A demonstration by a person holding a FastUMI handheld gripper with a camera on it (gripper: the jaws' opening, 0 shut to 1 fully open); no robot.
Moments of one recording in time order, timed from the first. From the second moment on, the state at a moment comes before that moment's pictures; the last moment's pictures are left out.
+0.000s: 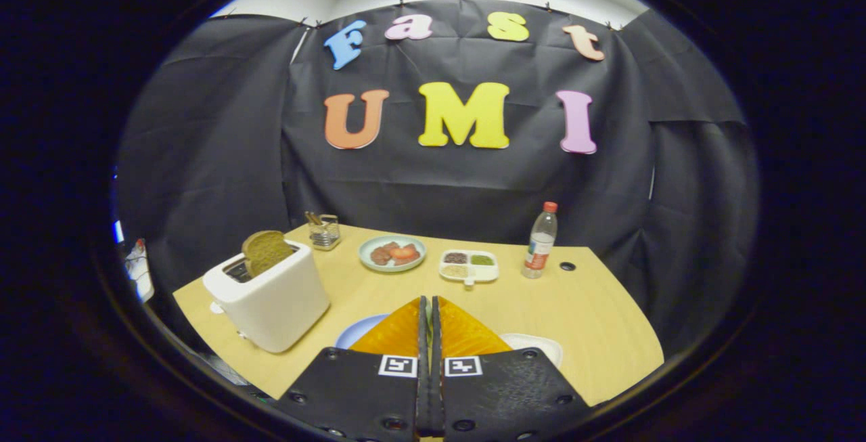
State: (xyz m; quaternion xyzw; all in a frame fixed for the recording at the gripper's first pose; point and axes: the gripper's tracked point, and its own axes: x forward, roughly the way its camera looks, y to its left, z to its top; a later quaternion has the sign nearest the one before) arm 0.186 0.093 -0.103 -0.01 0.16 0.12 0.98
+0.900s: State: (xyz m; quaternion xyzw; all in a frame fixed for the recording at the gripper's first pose) arm 0.276 0.154 -0.234 0.06 0.25 0.17 0.95
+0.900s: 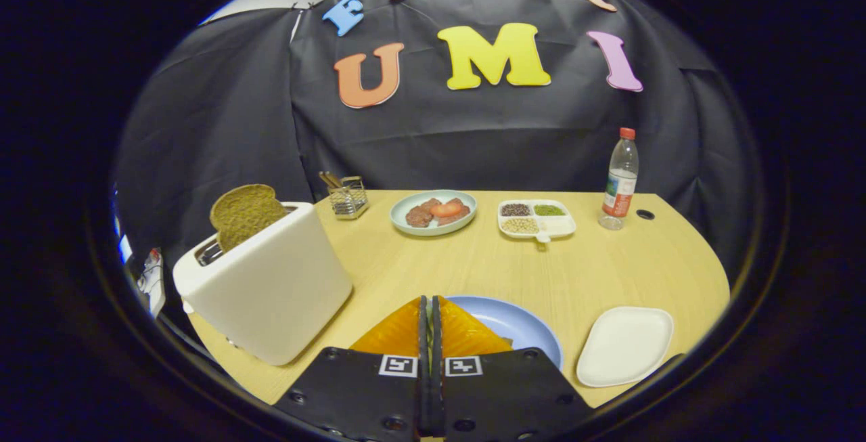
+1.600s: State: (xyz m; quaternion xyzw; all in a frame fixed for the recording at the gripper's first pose) arm 0.292 0.131 -0.227 0.04 0.23 0.13 0.96
